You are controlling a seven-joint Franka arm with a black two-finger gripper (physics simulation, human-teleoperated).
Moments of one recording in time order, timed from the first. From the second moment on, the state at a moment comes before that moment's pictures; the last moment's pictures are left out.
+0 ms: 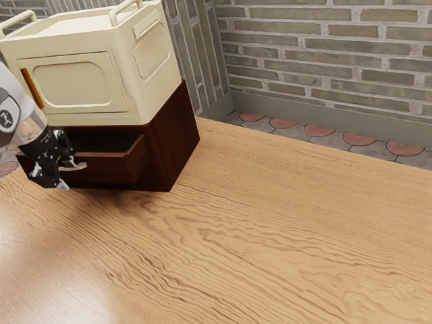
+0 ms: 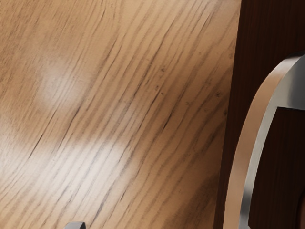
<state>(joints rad) 0.69 -0.06 -0.07 -1.88 -0.08 2.04 -1.44</state>
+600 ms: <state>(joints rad) 0.71 -0.17 -0.08 -2.01 -0.09 2.06 -1.46</state>
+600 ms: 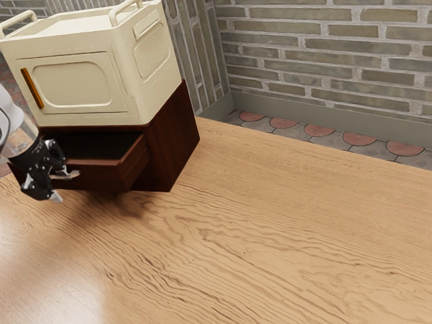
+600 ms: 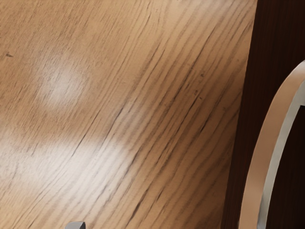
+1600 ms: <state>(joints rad) 0.66 -0.33 -0.03 -2.17 -0.09 2.10 -1.49</state>
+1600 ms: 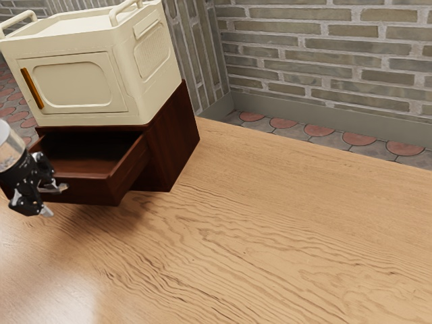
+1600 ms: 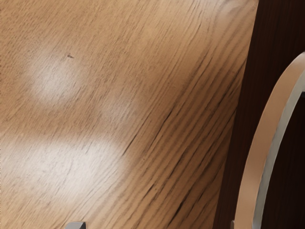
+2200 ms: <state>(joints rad) 0.66 -0.44 -0.01 -2.27 -0.08 2.13 -1.51</state>
